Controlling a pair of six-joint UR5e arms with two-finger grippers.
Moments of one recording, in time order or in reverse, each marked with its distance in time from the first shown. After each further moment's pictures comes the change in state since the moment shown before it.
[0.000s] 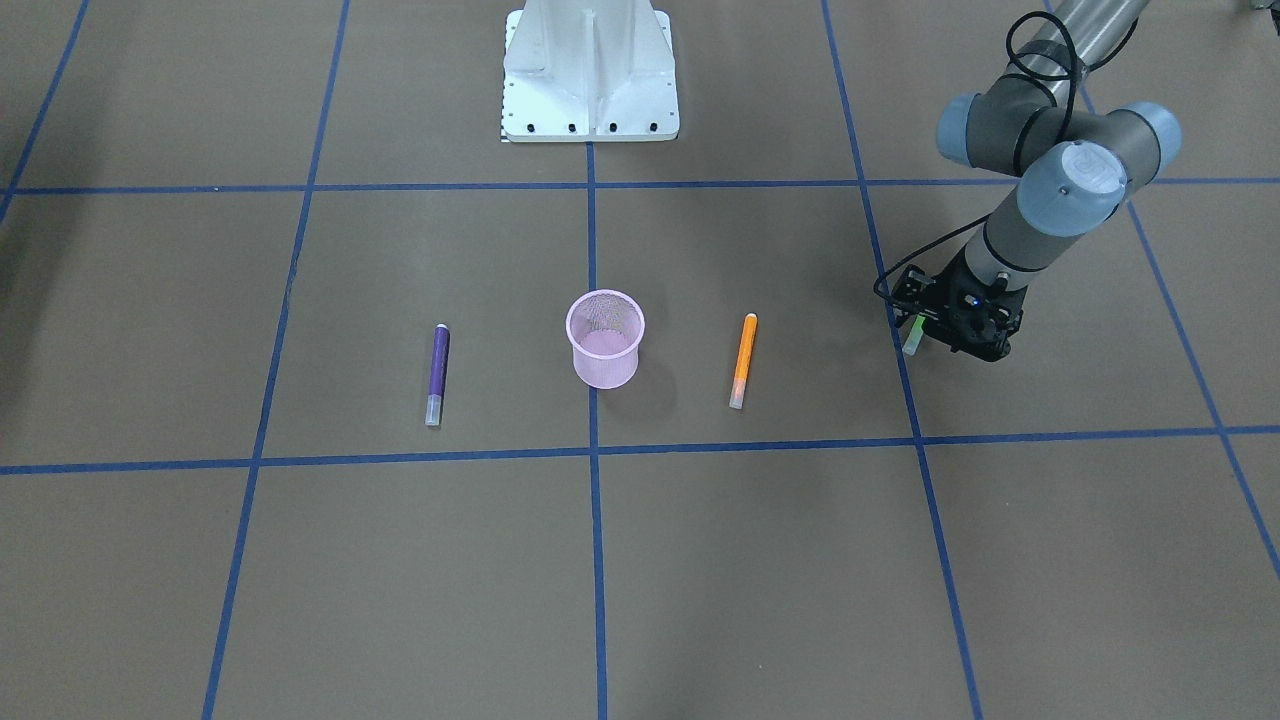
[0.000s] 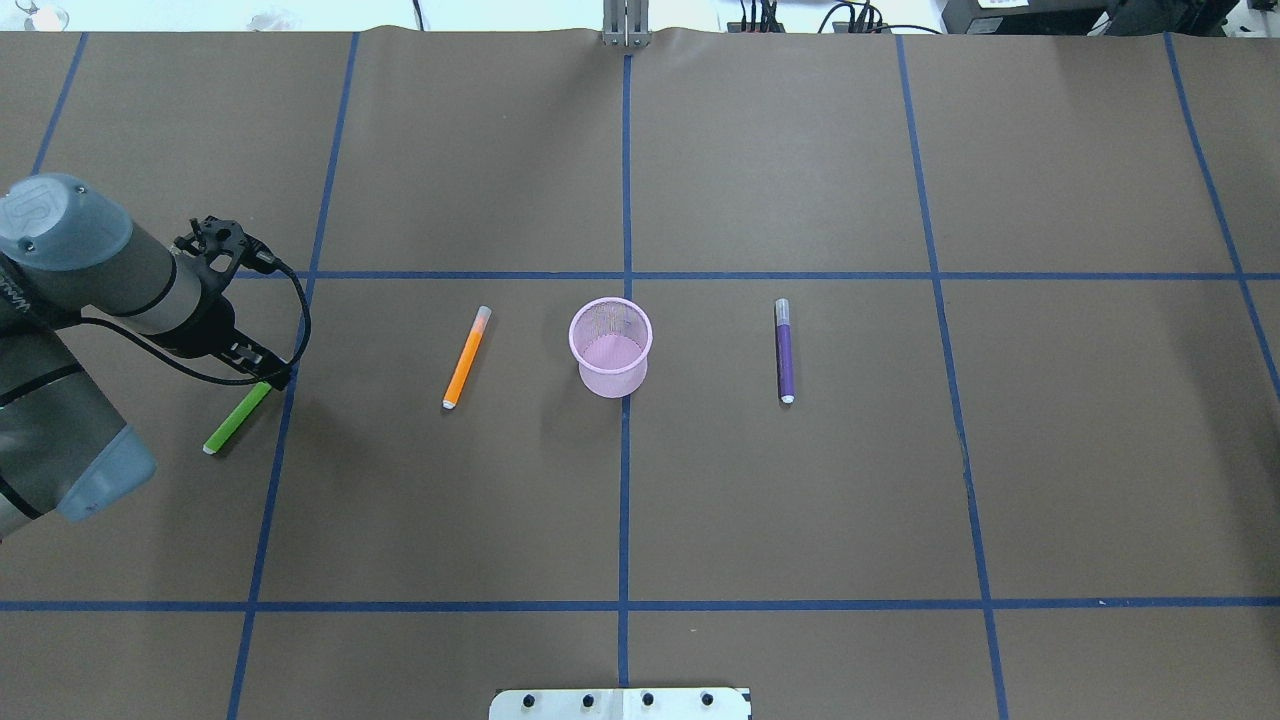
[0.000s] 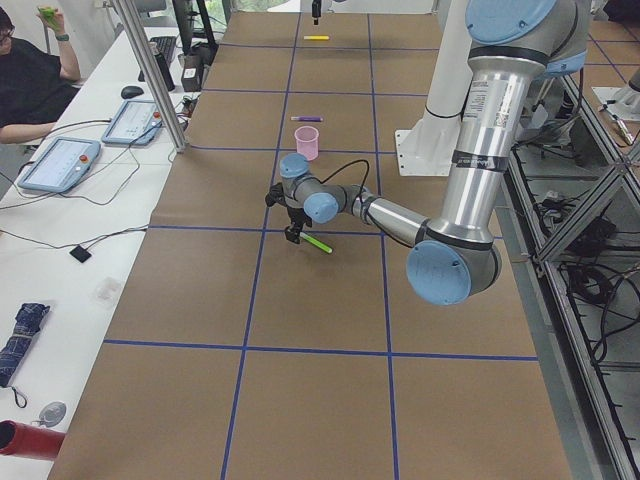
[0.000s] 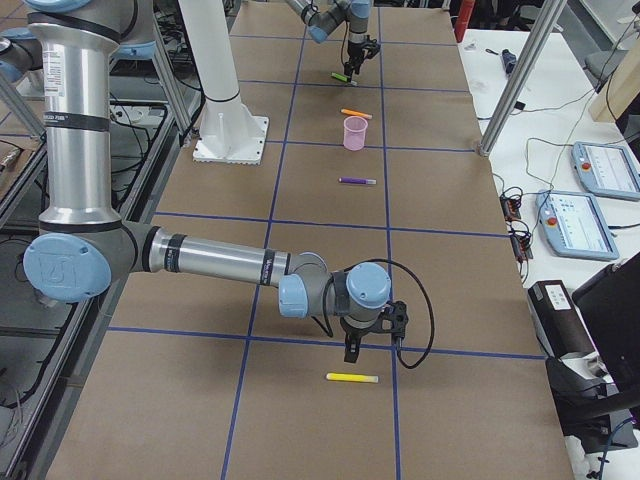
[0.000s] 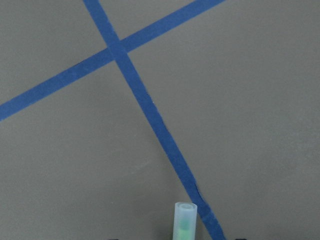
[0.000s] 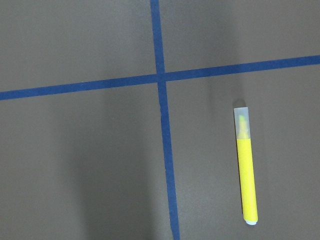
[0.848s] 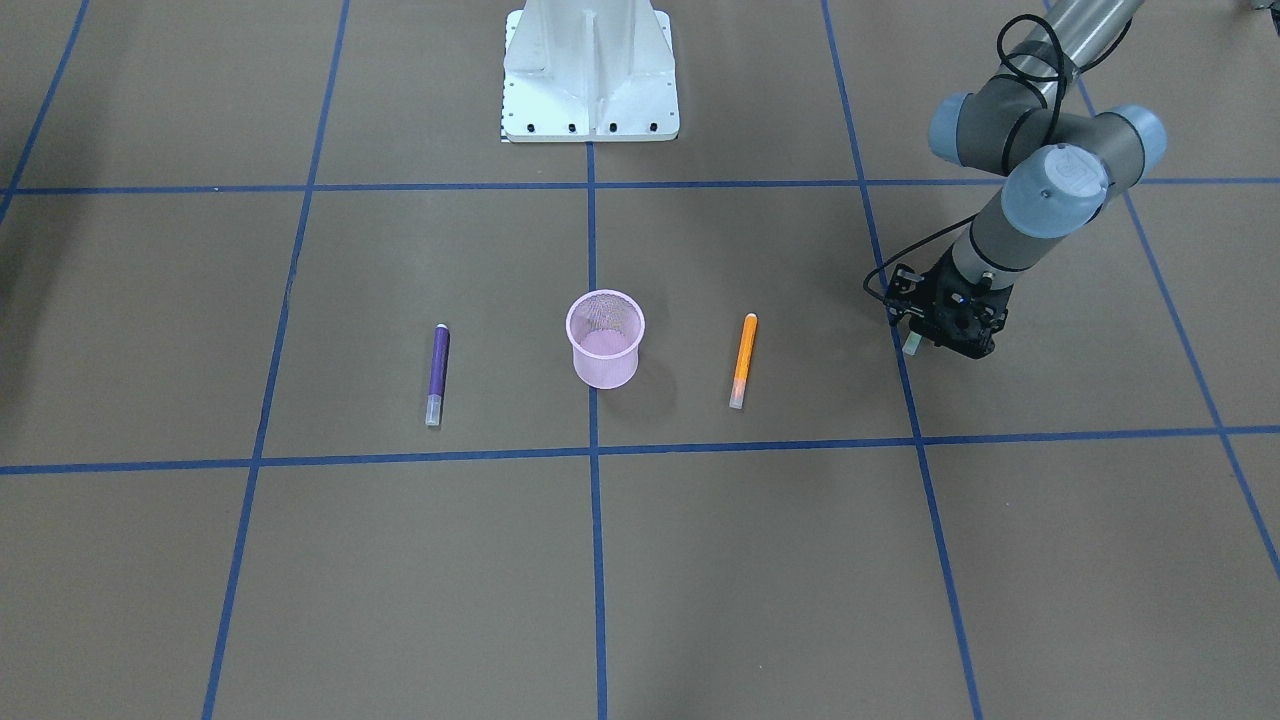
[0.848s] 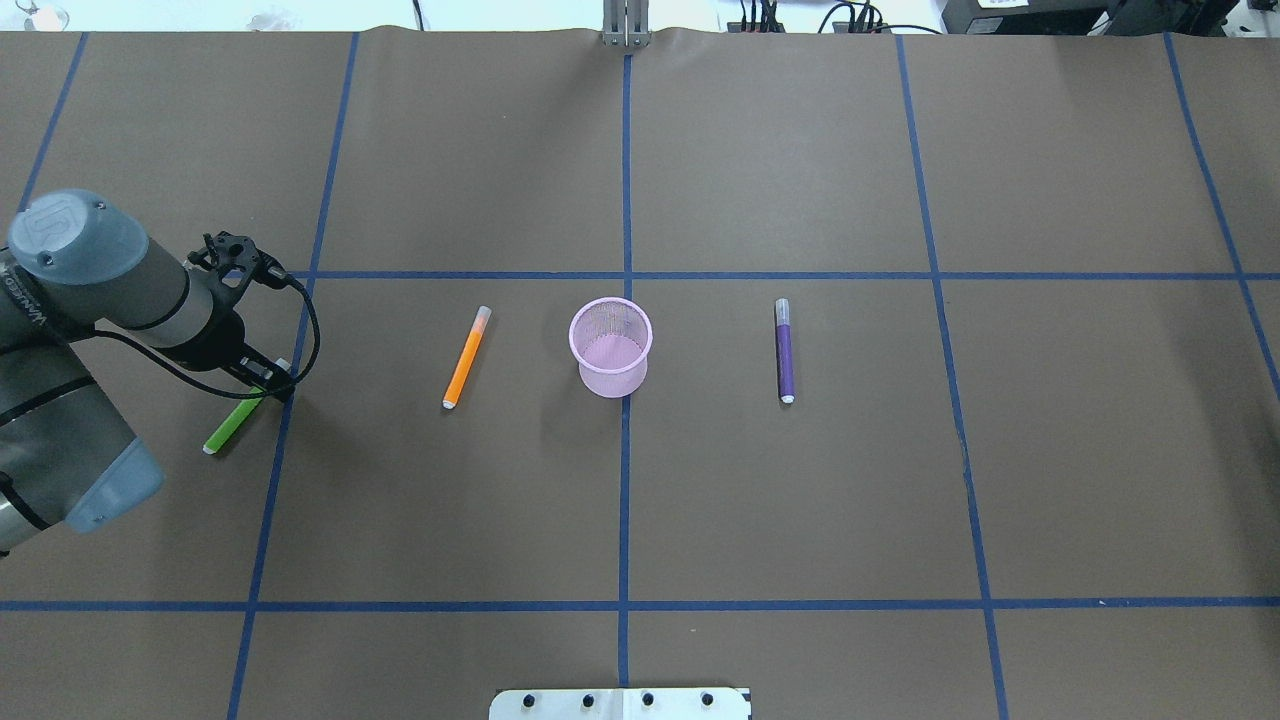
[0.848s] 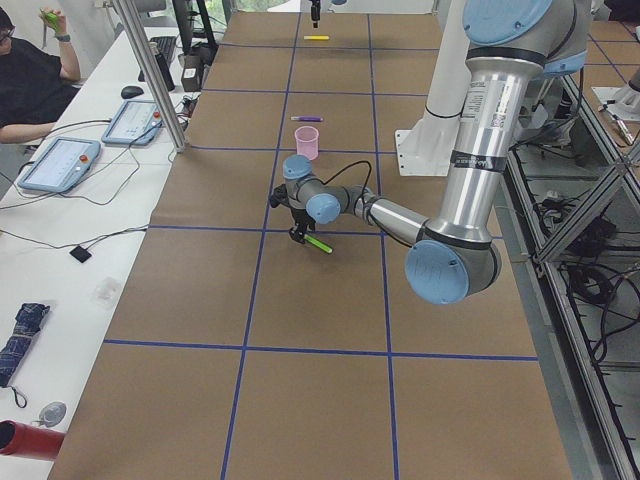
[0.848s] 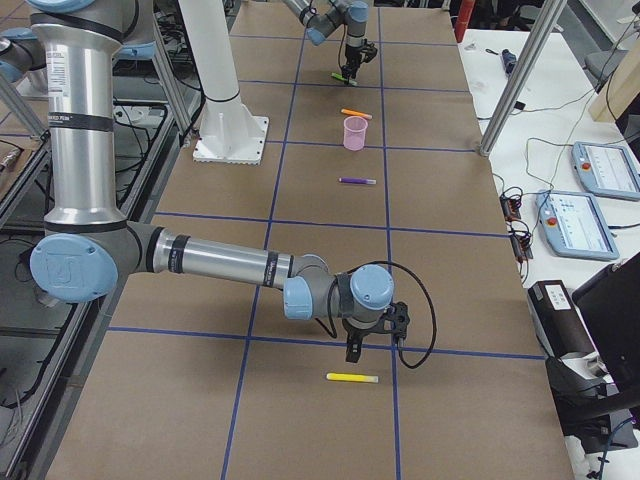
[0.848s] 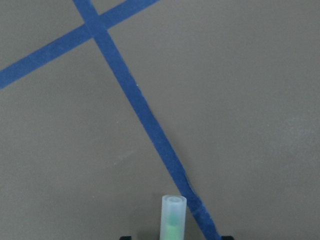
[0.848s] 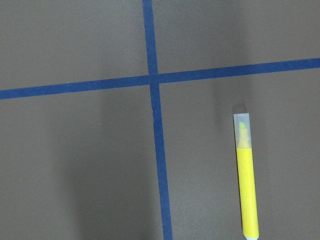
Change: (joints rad) left arm 0.025 0.000 0.004 0.001 0.002 0.000; right arm -0.022 0.012 -0.016 0.006 0.004 0.010
